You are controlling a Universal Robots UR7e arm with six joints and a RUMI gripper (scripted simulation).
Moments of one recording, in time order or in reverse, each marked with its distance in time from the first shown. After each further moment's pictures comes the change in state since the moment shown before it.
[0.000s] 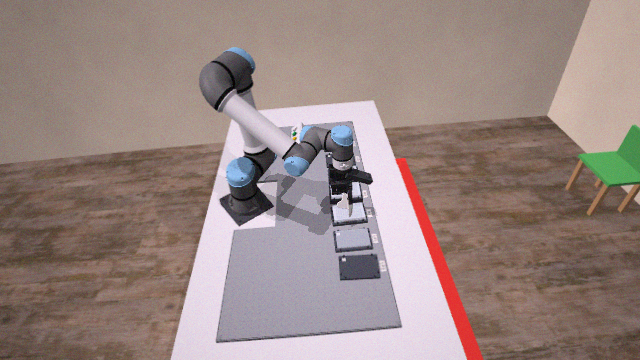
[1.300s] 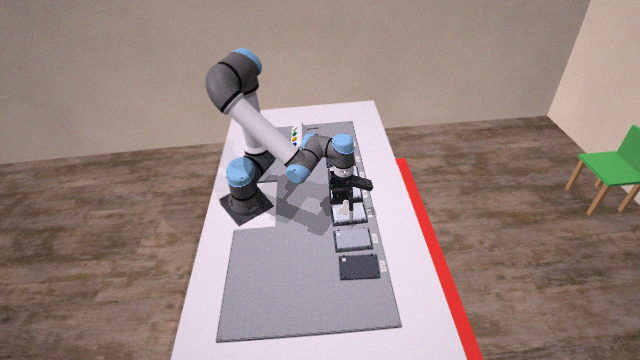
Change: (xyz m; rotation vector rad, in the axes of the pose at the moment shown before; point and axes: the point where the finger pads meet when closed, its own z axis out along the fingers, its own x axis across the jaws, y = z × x) arm 0.002 -0.002 0.033 0.000 0.000 0.000
